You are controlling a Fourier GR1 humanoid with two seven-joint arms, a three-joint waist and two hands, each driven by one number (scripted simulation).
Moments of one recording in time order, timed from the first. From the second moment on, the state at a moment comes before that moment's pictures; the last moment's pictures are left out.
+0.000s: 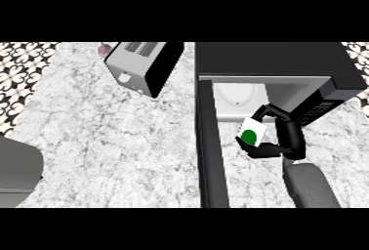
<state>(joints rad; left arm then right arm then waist) 0.66 0.01 0.46 -2.33 0.48 -0.49 -0.06 -0.27 -0.11 0.00 -1.15 0.08 -0.07 -0.60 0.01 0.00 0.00</state>
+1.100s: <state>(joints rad) 0.58 0.04 0.48 -2.31 0.52 -0.51 -0.03 -0.53 -0.15 -0.05 -0.85 0.31 -0.42 -0.74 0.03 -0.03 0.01</state>
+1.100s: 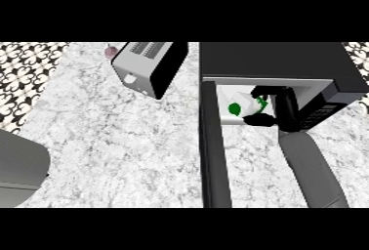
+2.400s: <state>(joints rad) 0.45 0.08 0.45 -2.21 0.43 -0.51 -0.03 -0.90 -0.29 -0.15 -0.29 0.55 -0.78 -0.51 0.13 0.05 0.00</state>
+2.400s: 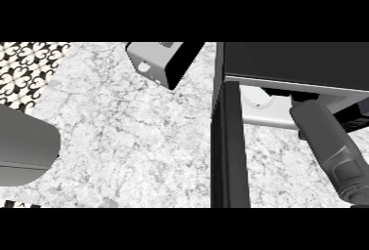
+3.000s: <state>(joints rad) 0.42 0.08 0.35 -2.19 0.38 -0.57 -0.02 -0.97 -0.25 -0.22 -0.21 0.46 -0.59 -0.66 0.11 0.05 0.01</state>
